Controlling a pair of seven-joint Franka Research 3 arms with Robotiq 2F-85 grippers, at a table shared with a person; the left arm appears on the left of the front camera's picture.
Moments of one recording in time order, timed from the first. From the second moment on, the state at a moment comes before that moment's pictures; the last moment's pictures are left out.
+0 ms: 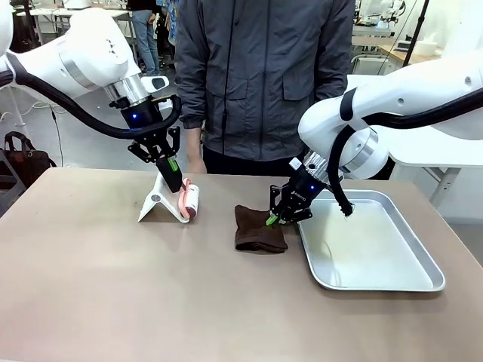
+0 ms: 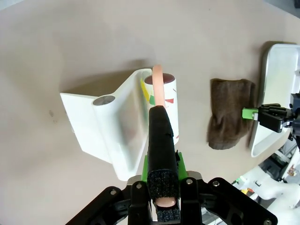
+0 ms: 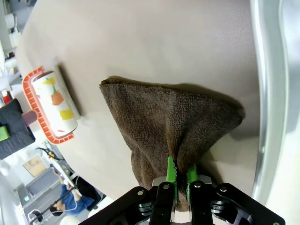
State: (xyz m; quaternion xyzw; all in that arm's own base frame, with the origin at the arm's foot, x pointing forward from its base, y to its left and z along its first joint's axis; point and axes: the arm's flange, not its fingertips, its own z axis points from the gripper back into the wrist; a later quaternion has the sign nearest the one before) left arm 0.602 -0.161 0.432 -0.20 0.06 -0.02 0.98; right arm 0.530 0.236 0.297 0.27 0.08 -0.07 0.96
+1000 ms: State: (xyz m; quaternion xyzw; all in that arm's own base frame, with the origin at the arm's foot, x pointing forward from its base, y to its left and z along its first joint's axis) left arm 0.604 -0.151 0.427 -0.20 0.06 0.01 0.98; right arm 0.530 0.236 0.297 0.27 0.08 -0.07 0.96
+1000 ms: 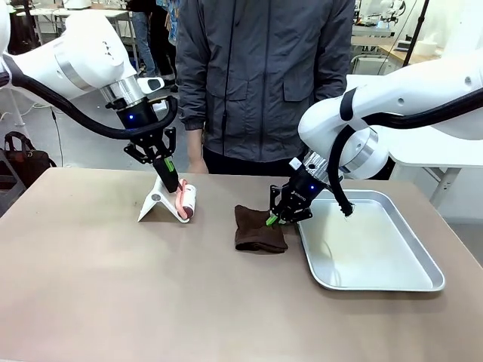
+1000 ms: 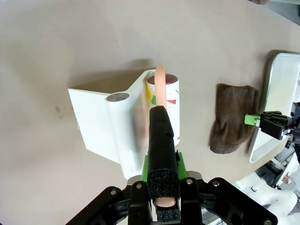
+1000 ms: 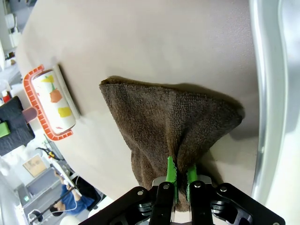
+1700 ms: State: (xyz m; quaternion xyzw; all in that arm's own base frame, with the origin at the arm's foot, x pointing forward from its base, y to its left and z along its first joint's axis) left arm 0.601 -0.140 0.419 -0.19 0.05 0.03 0.98; right arm 0.533 0.230 0.296 0.27 0.08 -0.08 0.96
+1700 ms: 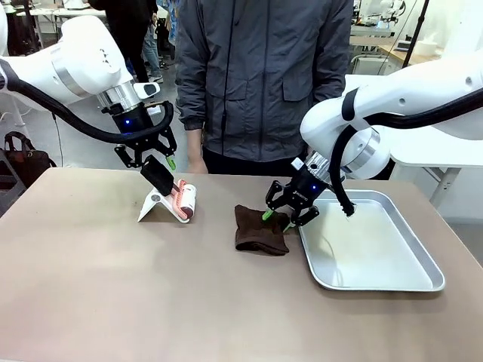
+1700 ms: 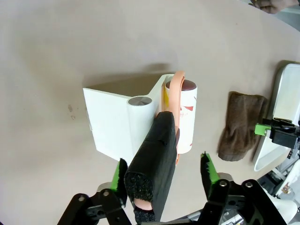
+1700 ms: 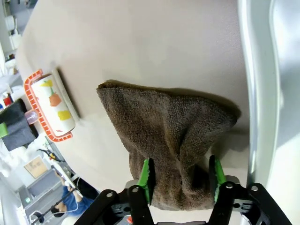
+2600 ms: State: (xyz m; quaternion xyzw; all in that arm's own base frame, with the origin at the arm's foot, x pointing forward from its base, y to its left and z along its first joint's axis) left arm 0.539 -0.086 0.486 -0.29 -0.01 0.04 0.96; right arm 0.515 0.211 0.358 0.37 0.04 0.00 0.93
